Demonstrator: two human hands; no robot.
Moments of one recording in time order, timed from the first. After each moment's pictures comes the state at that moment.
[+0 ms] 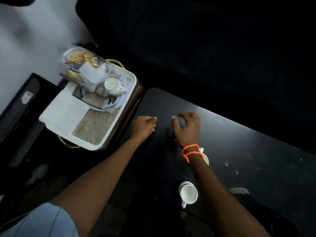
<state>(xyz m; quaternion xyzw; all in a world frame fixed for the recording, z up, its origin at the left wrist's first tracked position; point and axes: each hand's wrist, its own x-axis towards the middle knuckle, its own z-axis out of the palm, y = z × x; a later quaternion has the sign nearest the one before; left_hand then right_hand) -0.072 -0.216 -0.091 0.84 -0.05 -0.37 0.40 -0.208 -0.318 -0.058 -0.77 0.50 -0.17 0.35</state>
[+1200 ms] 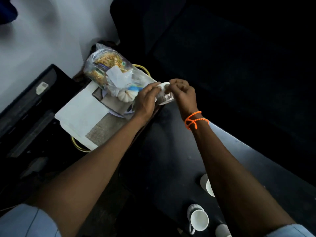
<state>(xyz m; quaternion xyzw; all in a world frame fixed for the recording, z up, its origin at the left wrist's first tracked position) 0.044 -0.244 -0.021 0.73 -0.05 -0.28 0.63 -0.028 -0.357 -0.002 -0.62 0.37 -0.17 0.67</state>
